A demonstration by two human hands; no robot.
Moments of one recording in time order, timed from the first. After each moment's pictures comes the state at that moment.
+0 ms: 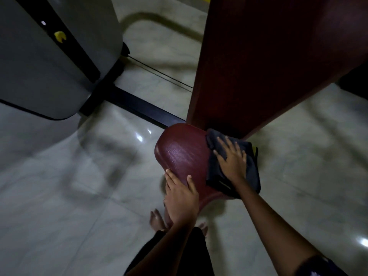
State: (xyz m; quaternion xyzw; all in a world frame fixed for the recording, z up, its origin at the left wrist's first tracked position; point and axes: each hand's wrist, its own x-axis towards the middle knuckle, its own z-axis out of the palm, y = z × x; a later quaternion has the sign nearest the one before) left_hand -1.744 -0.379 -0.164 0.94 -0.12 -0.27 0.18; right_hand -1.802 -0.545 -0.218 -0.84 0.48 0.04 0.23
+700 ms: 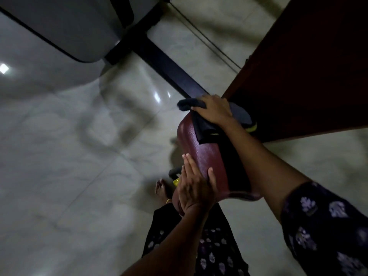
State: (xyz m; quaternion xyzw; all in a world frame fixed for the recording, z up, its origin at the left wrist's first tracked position) left_hand -1.740 -0.386 -0.169 0.95 -0.10 -0.26 0.16; right_hand -1.611 -0.558 -0.210 -0.93 0.20 0.18 0.23
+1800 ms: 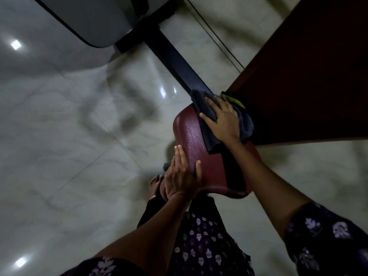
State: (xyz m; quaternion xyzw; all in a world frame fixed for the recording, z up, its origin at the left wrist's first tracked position) left_hand -1.743 -0.383 -0.174 0.96 -0.09 -0.20 0.16; right_hand -1.677 -0.565 -0.226 -0.95 0.19 0.03 0.24
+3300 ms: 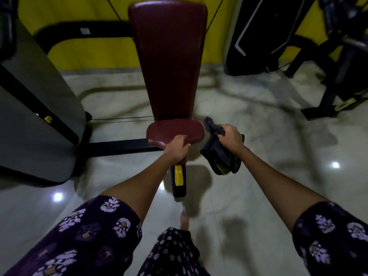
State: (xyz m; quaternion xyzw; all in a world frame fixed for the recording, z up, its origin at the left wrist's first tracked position) left_hand -1.724 -0.249 0.018 0.68 -0.63 -0.34 0.14; right_hand -1.920 -0.299 0.046 -0.70 0.65 -0.14 0.25
